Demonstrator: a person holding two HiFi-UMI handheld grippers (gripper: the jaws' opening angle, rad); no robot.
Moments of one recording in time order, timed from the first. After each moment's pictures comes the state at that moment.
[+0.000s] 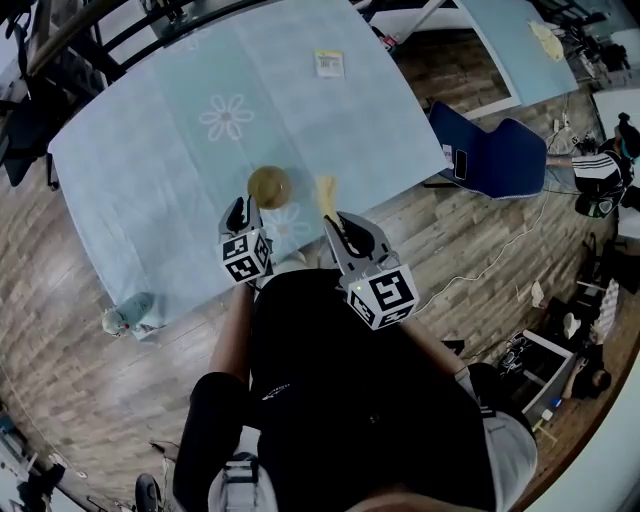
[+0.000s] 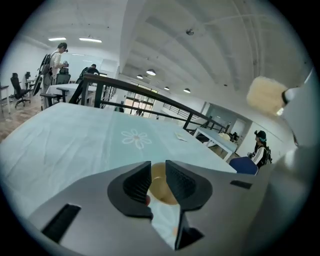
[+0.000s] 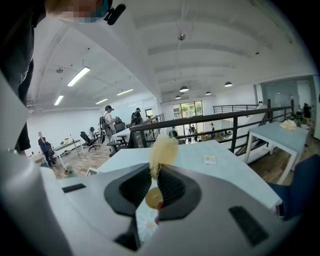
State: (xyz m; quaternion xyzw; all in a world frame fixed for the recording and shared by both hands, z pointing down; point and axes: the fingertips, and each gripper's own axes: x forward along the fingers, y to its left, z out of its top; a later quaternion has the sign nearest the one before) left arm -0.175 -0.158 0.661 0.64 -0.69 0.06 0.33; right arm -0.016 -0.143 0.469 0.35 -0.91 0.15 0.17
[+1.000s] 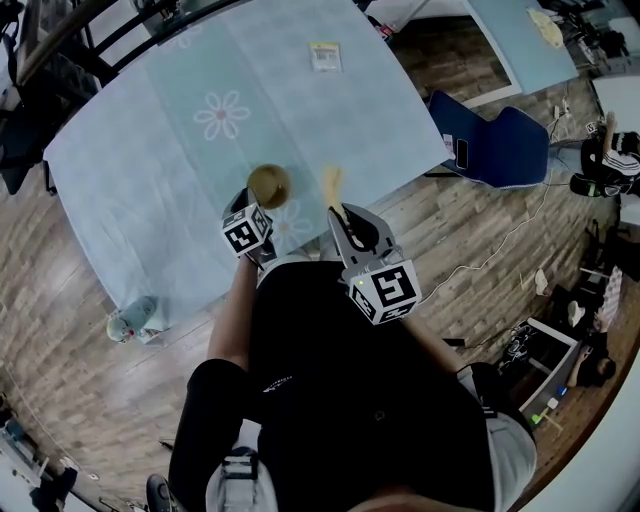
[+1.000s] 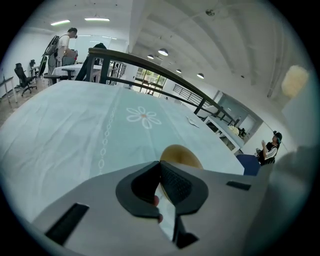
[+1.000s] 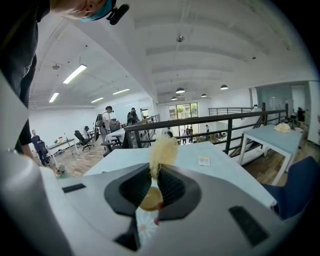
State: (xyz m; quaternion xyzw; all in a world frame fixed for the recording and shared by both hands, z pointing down) left arm -0.180 -0.180 0.731 0.59 -0.67 0.11 0.44; right arm -0.013 -0.157 0.475 0.38 -0.90 0.14 0.17
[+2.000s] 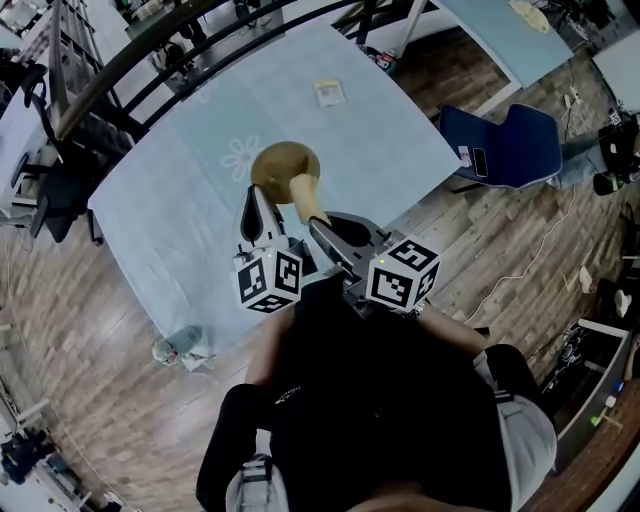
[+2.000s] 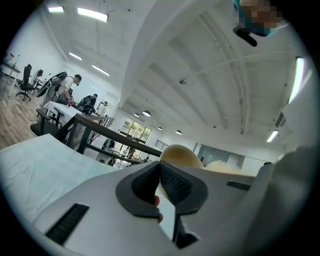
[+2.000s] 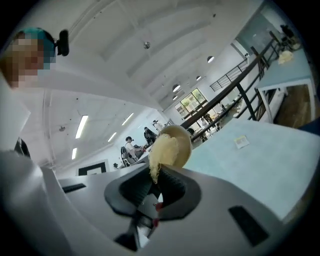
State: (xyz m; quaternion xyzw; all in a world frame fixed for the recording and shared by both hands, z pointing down) left arm -0.174 -0.199 0.412 0.66 -0.71 -0.14 0.18; right arm -0.067 -0.149 0.401 0.26 -0.90 0.35 0.01
